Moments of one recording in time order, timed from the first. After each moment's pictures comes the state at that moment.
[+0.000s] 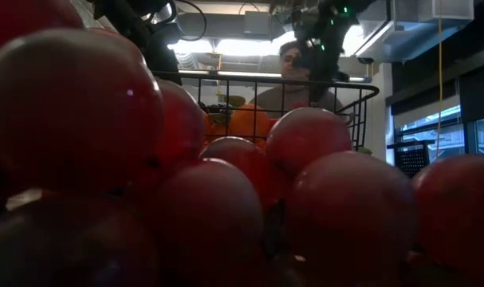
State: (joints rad) left arm 0.67 1.18 1.05 -0.52 0.08 0.04; right arm -0.72 1.74 1.73 -1.11 0.09 0.12
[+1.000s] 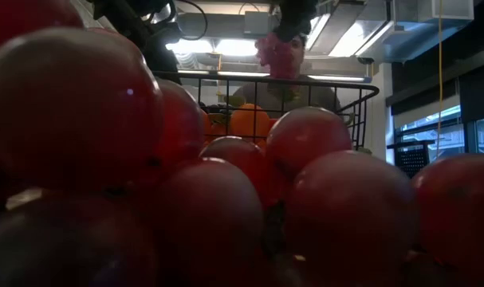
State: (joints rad) left arm 0.67 1.18 1.05 -0.52 0.08 0.12; right arm -0.25 1.75 1.96 -1.19 0.10 -0.05
